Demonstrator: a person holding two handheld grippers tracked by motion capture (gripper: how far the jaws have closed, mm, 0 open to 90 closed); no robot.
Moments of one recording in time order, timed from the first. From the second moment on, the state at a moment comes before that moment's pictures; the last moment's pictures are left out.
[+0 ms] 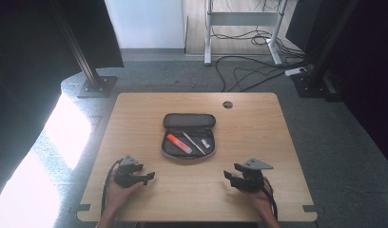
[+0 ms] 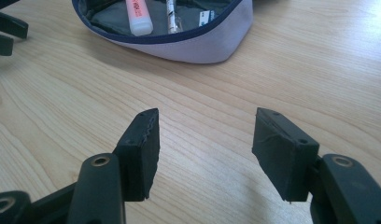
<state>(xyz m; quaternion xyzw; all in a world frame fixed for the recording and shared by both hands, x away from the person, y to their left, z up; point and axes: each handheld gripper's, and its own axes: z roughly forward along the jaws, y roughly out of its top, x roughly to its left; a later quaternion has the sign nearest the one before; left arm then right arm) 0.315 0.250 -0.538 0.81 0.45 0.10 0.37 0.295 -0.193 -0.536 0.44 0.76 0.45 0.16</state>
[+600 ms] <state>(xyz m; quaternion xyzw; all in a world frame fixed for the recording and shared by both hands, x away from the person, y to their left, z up) 0.316 0.249 -0.539 0.81 0.45 0.10 0.36 0.294 -0.194 -0.541 0.44 0.76 0.45 0.16</state>
